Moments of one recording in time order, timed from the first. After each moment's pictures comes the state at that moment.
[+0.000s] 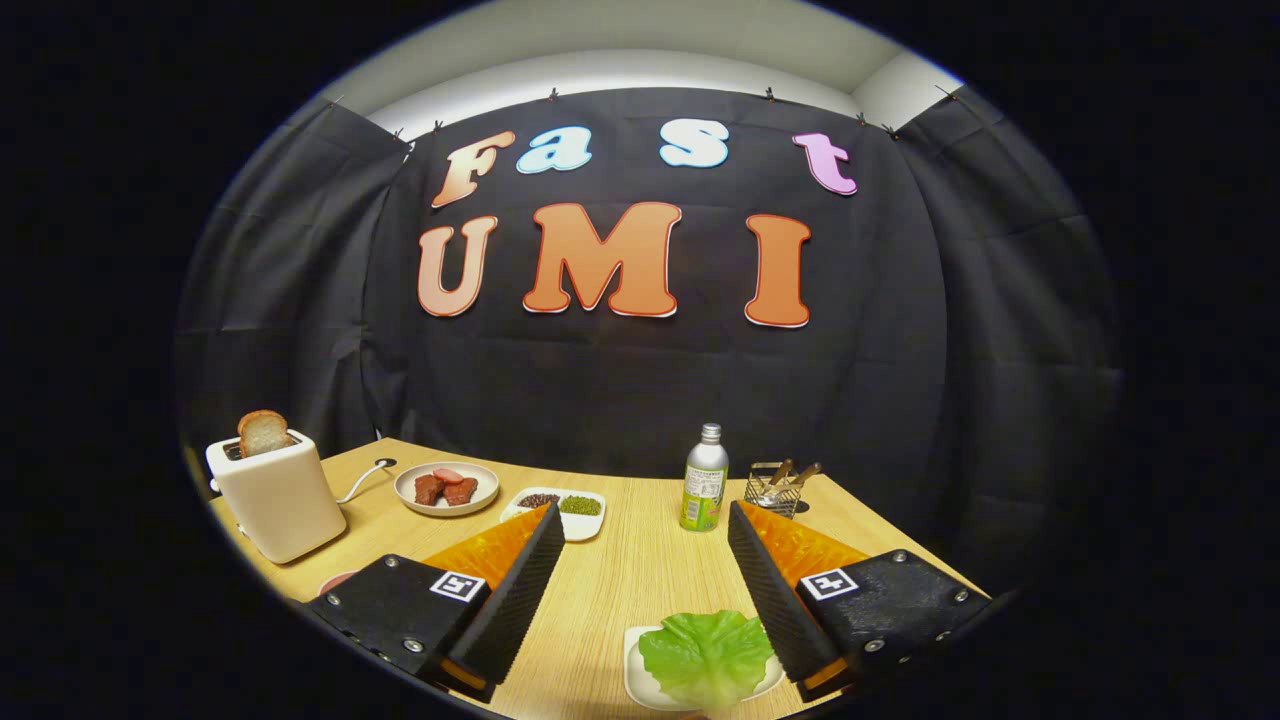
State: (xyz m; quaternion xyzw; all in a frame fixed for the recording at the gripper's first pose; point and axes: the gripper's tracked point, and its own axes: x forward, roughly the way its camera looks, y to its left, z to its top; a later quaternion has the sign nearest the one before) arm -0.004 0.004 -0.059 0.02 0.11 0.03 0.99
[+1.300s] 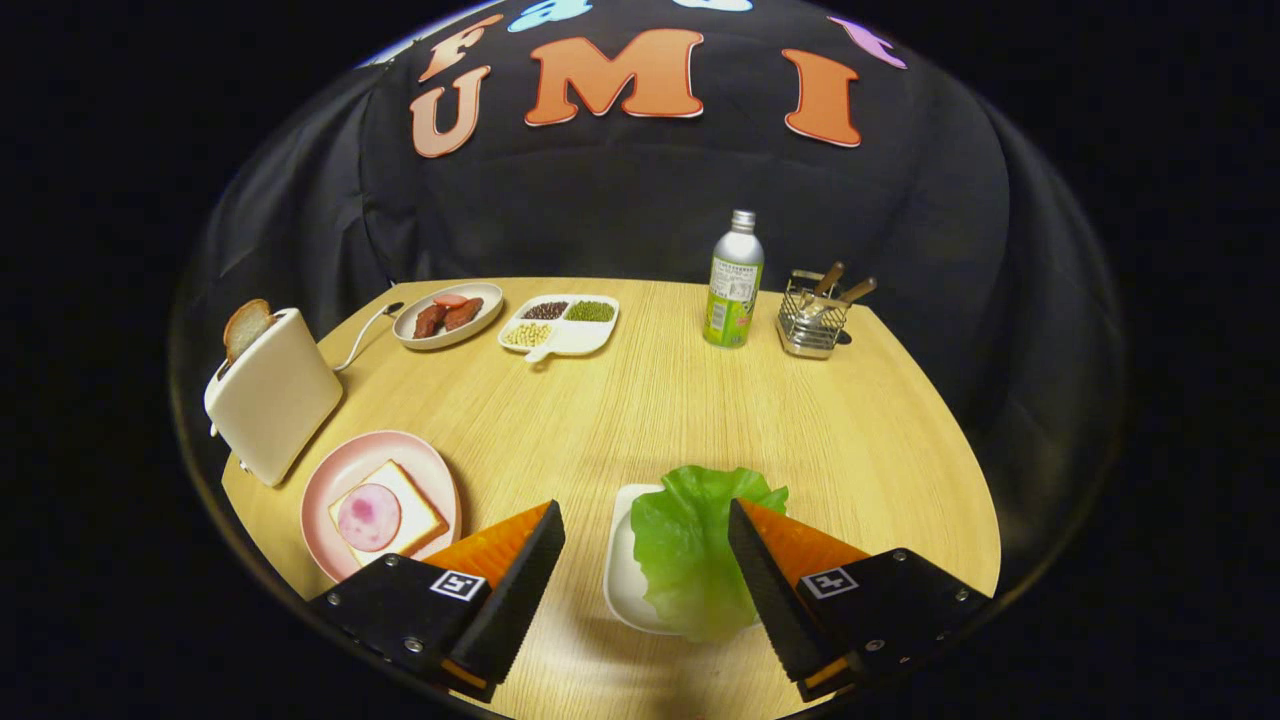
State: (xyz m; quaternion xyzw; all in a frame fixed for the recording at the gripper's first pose) arm -0.032 -0.003 -0.186 0.01 0.41 0.08 0.91
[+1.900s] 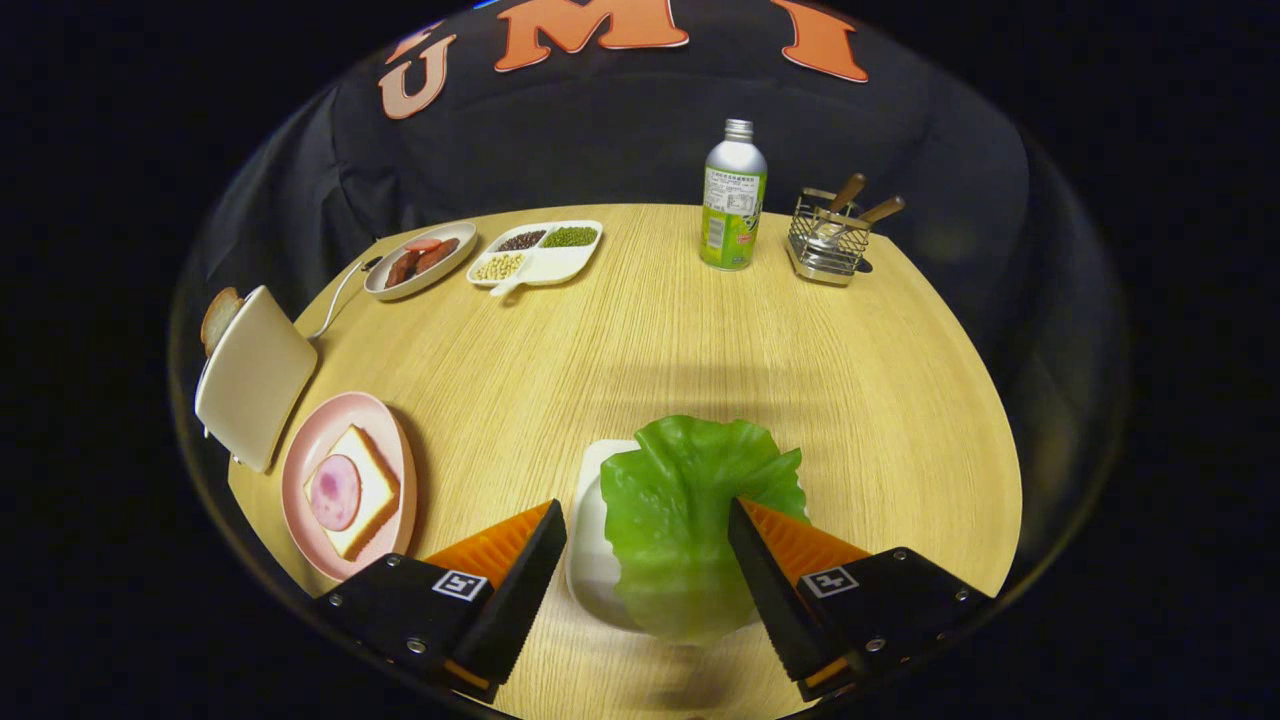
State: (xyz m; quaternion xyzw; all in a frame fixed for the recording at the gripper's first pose) arm -0.033 -0.011 -0.238 0.01 0.51 0.10 0.86
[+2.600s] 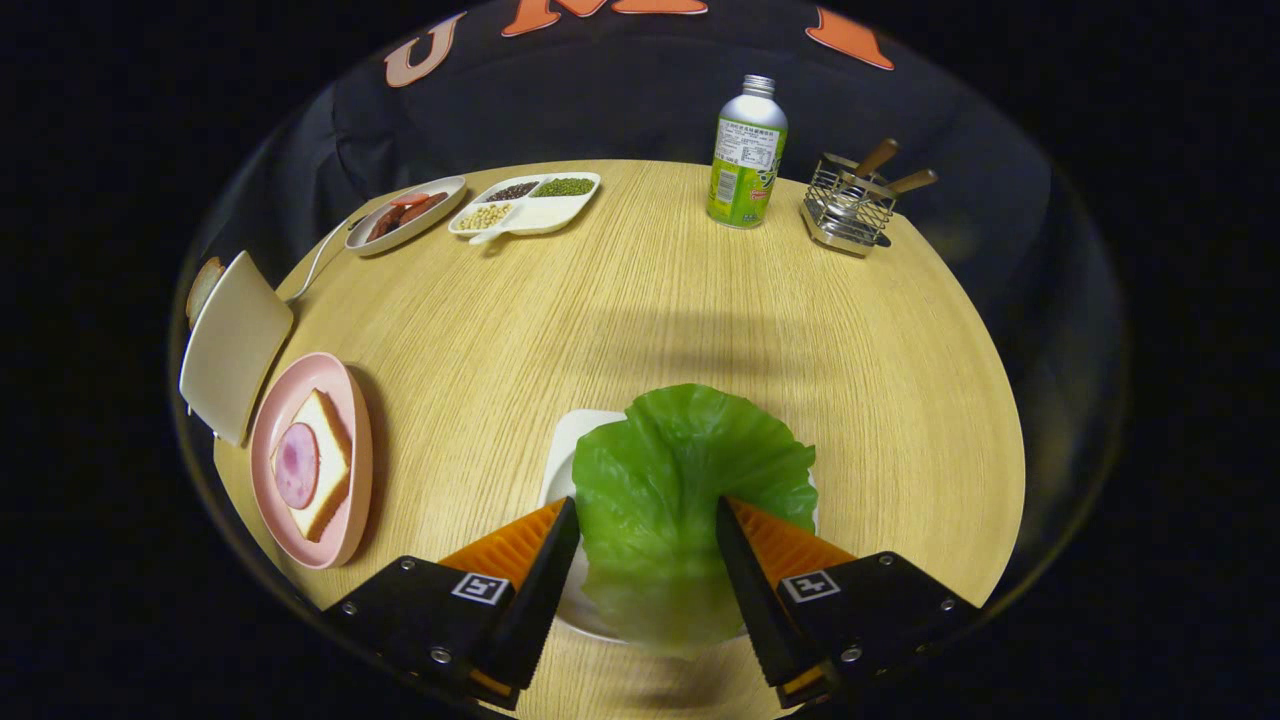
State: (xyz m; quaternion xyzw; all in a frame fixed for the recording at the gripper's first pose) arm -0.033 -0.019 -0.266 -0.02 0.54 0.10 0.84
